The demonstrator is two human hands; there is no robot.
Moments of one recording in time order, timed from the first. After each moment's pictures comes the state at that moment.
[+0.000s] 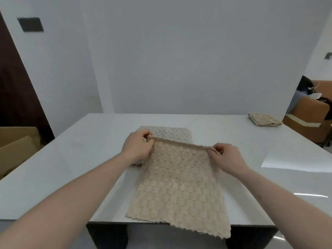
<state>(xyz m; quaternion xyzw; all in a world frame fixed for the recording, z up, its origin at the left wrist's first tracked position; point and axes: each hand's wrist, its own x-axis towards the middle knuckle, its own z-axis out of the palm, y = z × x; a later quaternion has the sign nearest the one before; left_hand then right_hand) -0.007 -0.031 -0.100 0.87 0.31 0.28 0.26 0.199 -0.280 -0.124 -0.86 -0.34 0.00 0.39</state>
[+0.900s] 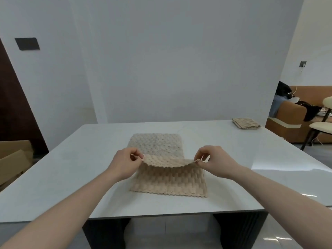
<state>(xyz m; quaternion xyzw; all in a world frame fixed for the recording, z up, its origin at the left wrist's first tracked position) -0.069 -0.078 -0.096 0.87 0.30 0.24 0.32 0.161 -0.331 -0.086 -0.82 -0.50 0.02 0.29</state>
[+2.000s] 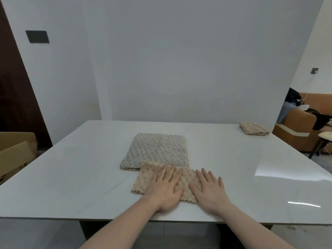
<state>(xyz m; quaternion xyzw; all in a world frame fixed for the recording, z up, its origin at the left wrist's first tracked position) -0.003 -0.154 -0.184 0.98 0.20 0.00 0.05 0.131 -0.305 -0.194 -0.91 -0.40 0.05 0.12</state>
